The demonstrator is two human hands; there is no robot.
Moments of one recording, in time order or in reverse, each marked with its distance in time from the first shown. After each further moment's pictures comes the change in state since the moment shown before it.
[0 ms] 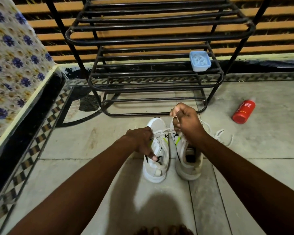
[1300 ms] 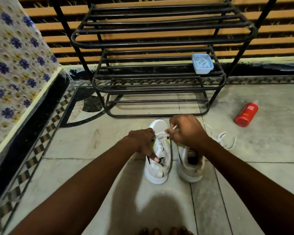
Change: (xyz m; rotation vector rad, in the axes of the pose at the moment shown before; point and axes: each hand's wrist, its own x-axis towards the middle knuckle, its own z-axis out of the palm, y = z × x) left_hand 0.002 -0.003 0.001 -0.018 0.021 0.004; right_hand 0.003 0.011 -0.007 -1.072 -0.154 -0.373
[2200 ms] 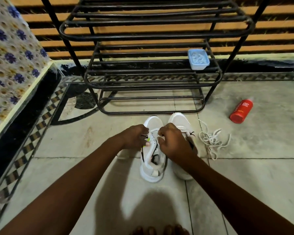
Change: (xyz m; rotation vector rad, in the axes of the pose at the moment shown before) left_hand 0.004 -0.019 0.019 -0.479 0.200 0.038; right_hand -0.033 -0.025 0.046 0.161 -0.009 0.160
